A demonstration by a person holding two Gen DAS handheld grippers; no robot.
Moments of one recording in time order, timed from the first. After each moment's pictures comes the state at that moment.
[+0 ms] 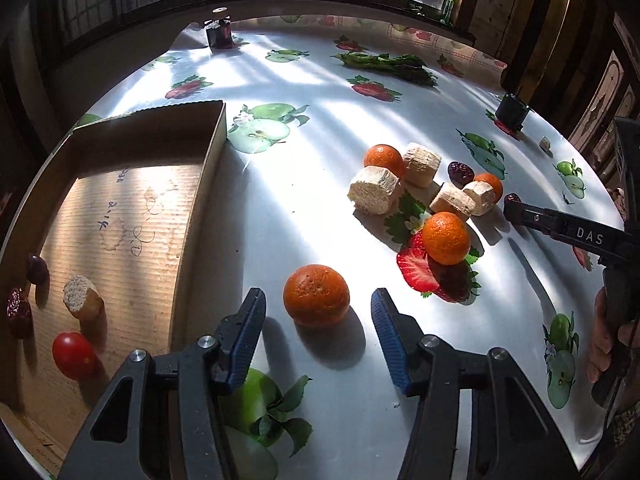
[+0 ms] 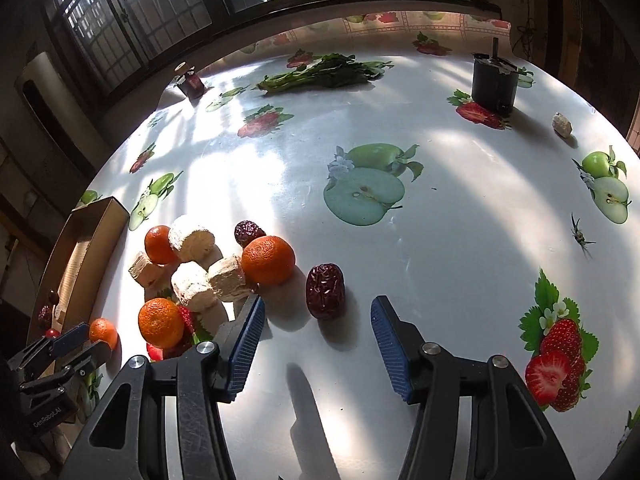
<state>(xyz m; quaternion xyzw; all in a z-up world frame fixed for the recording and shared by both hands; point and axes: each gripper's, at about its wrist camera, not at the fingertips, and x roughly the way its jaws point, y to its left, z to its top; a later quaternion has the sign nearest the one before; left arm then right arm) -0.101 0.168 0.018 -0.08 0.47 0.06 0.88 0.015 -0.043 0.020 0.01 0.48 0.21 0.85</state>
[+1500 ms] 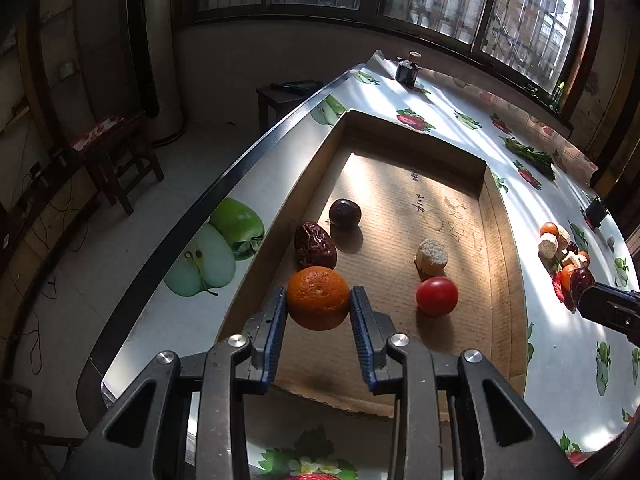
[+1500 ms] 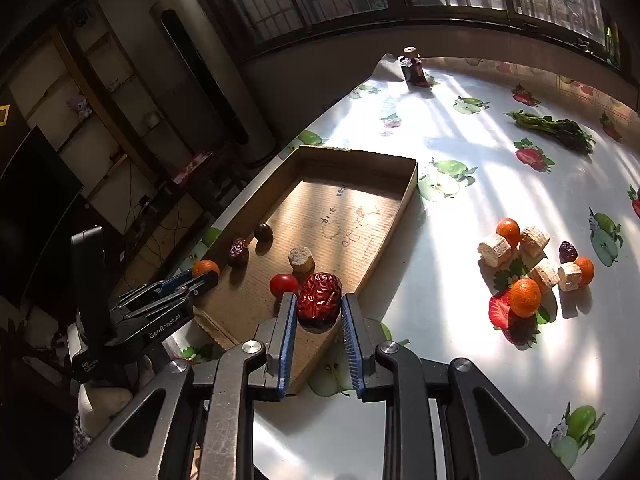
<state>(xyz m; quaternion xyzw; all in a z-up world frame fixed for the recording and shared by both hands) -0.255 0.358 0.054 -0.17 0.41 0.24 0.86 -0.145 0.163 0.100 -0.04 0.47 0.44 0.77</state>
